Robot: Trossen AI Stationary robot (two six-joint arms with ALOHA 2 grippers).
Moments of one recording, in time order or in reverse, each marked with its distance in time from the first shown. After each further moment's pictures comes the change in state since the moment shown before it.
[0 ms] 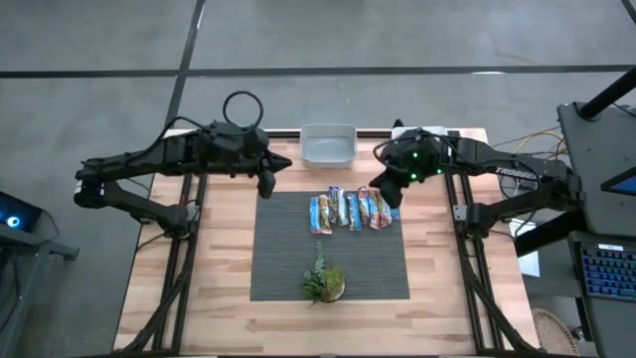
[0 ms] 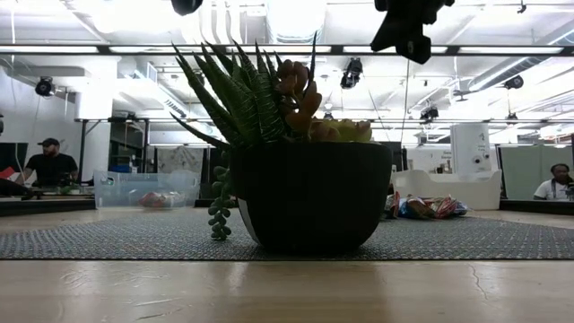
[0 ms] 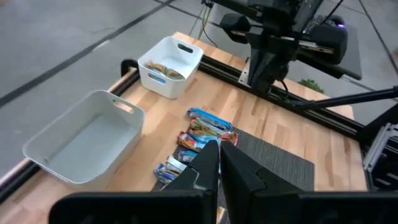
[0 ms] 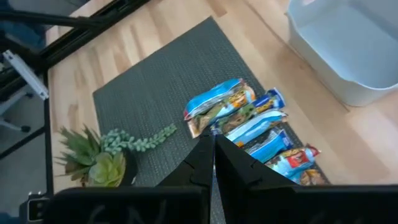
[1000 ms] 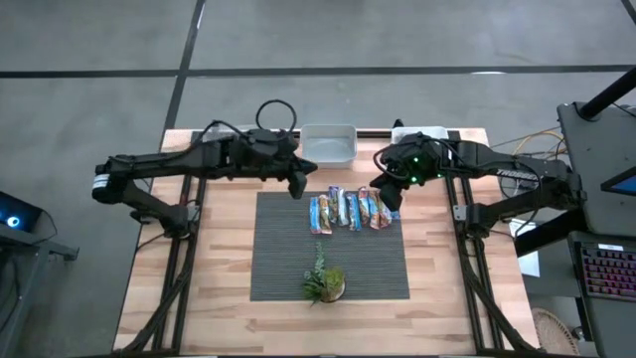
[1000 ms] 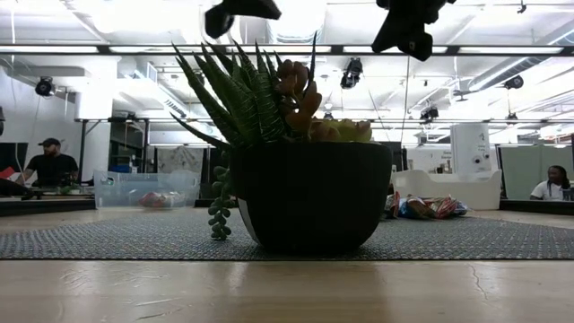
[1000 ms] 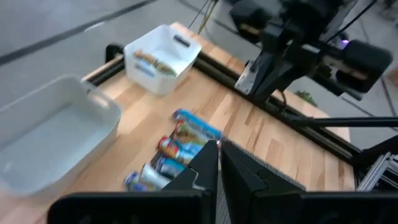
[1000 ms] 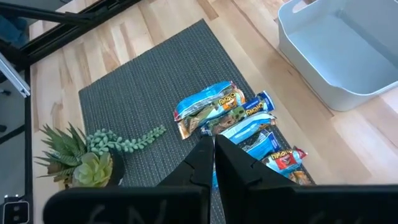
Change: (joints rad) left arm -0.002 0.183 0.001 0.187 0.011 -0.123; right arm 0.040 -0.005 0.000 -0.009 0.085 -0.017
